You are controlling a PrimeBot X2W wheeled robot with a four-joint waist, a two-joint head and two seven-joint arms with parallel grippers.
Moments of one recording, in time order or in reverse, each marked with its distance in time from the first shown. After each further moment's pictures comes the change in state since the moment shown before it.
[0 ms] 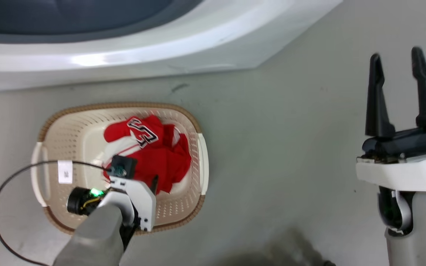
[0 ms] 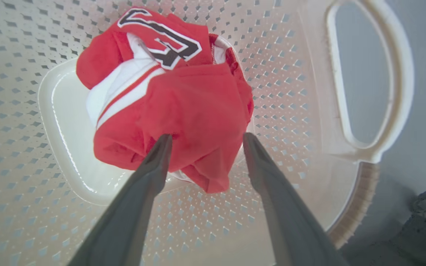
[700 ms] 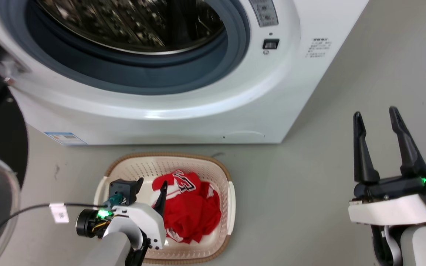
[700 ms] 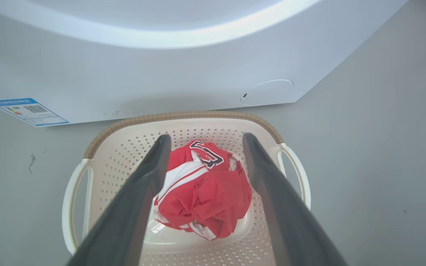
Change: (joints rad) left arm 0.275 0.038 0.200 -0.411 0.094 0.097 -0.070; right arm 0.184 0.001 -0.004 0.044 -0.045 0.000 0.000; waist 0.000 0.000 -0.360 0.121
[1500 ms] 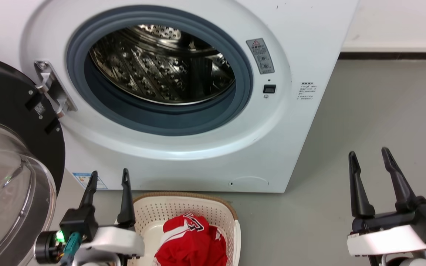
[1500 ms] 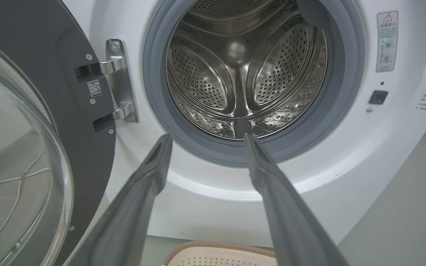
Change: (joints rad) left arm 0.414 -0.111 0.501 -0.713 0.391 0.084 0.000; right arm 0.147 0.000 -0.002 0.018 0.001 0.000 0.000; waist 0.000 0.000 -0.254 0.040
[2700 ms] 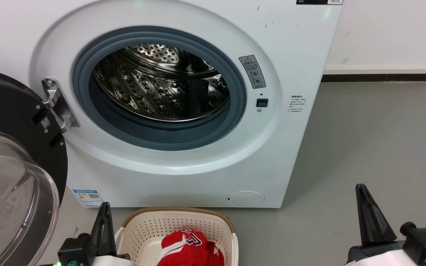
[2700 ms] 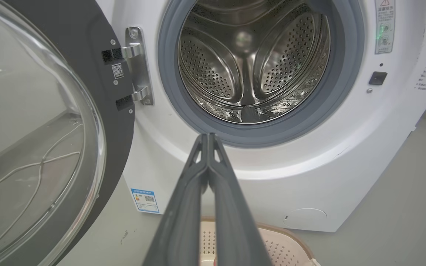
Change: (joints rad) left arm 0.158 -0.057 0.086 -0.061 0.109 -0.025 0.011; right arm 0.113 0.000 0.007 0.055 0.017 0.000 0.002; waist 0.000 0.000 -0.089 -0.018
